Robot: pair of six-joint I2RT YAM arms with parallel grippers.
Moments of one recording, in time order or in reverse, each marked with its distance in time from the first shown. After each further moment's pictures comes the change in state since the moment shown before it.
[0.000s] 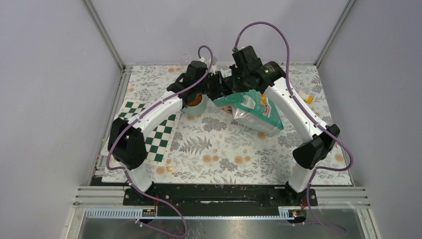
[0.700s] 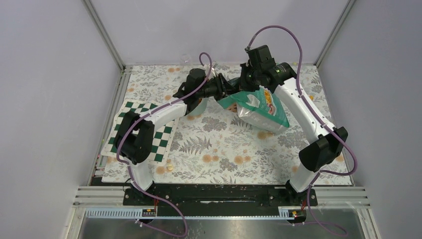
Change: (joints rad) left arm 0.025 0.104 -0.153 0.518 0.247 -0.354; right arm -0.131 -0.068 -0.155 0.123 -0.204 0.057
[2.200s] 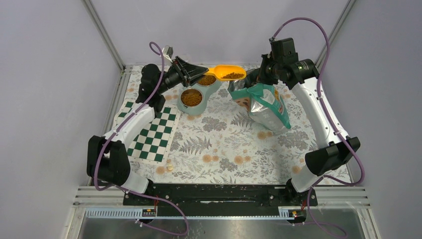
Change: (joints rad) left arm 0.272 -0.330 -0.191 0.226 0.077 -0.283; right arm -0.143 -0.076 0.045 -0.056 0.018 0.009
